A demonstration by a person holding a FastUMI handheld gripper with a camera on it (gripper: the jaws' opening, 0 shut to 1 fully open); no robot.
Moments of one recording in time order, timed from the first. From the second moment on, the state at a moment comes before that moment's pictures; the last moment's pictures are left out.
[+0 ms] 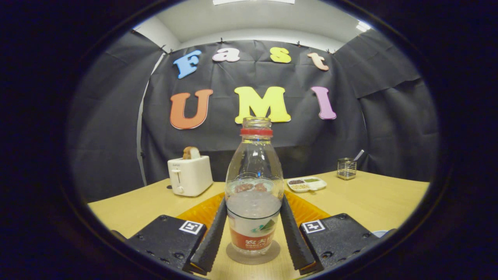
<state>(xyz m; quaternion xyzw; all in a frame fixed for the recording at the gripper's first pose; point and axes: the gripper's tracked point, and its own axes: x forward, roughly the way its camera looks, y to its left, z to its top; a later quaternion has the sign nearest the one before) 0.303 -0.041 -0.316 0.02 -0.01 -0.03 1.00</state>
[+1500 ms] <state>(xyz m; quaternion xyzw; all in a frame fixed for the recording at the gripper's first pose) 0.189 -0.059 -0.231 -0.05 0.03 -0.03 1.00</state>
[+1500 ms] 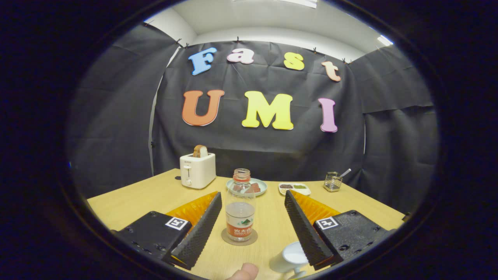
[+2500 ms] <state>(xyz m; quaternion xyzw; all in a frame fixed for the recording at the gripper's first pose) 0.095 -0.029 -0.100 -0.08 0.02 -0.03 1.00</state>
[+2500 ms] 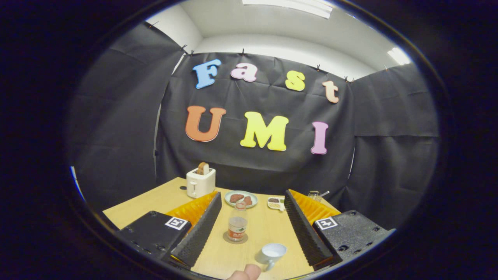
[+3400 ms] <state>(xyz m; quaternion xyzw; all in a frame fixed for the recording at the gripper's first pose) 0.037 -0.023 -0.052 0.01 -0.01 -0.02 1.00</state>
